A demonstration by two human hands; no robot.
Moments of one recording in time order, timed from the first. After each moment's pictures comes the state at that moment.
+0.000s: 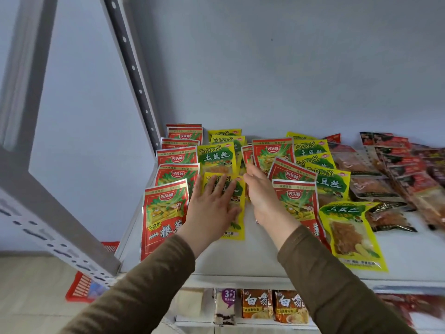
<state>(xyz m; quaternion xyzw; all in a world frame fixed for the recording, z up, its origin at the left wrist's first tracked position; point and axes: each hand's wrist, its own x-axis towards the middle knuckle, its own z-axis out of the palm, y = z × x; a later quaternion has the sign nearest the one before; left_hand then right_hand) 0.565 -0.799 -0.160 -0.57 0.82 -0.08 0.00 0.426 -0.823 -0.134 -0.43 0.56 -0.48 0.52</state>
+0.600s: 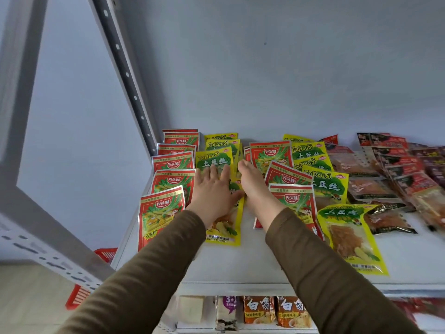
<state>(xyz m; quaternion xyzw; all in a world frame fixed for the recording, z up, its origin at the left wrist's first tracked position) 0.543 -0.848 -0.137 -0.63 0.77 0.02 -0.02 0.430 -0.863 -0.125 -0.45 0.61 -0.44 0.48</state>
